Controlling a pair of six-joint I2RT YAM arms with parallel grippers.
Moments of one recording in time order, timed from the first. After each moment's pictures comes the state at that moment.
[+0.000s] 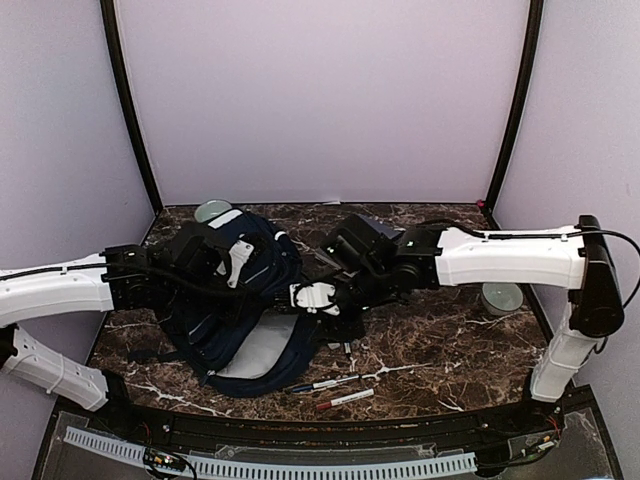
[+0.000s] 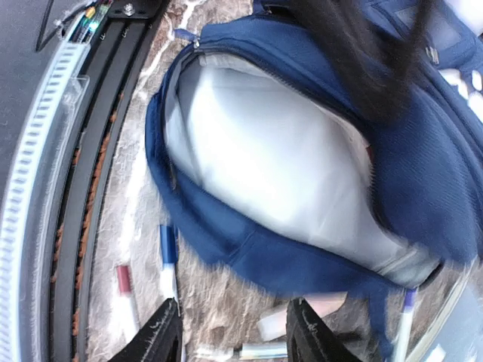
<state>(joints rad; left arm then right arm) -0.97 1.19 0.94 -0.55 -0.12 -0.38 1.12 1.73 1.38 -0.60 -0.27 -0.57</state>
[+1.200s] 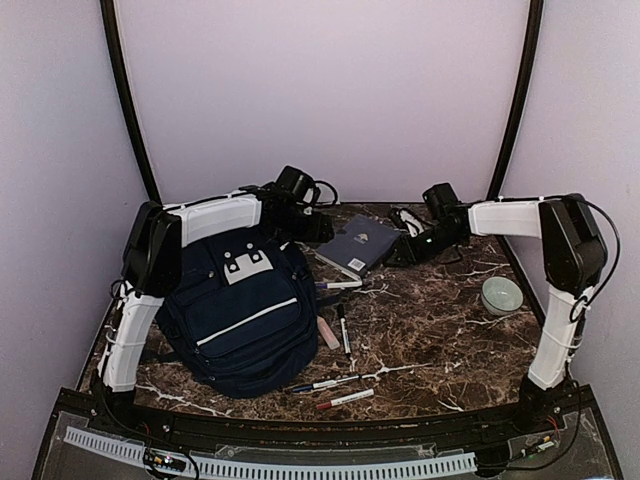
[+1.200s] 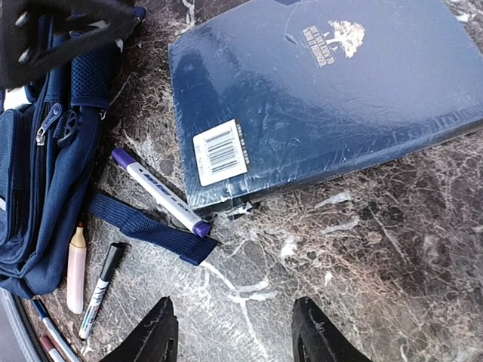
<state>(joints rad) -0.65 2.35 2.05 -0.53 0.07 -0.36 0.36 1.90 1.31 -0.43 -0.53 -0.04</state>
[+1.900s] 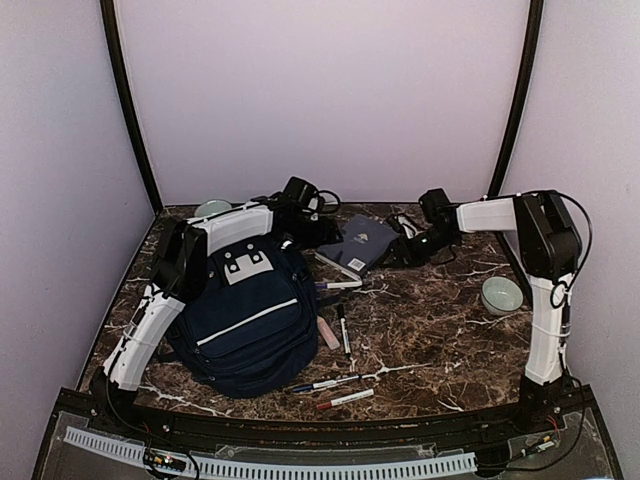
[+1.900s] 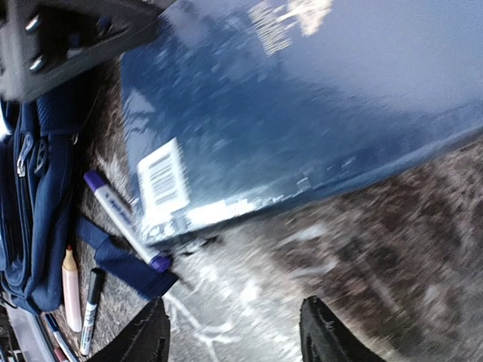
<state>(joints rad) -0.59 2.64 2.35 -0.52 0.24 -0.49 0.32 2.09 1.44 -0.46 -0.63 -0.01</state>
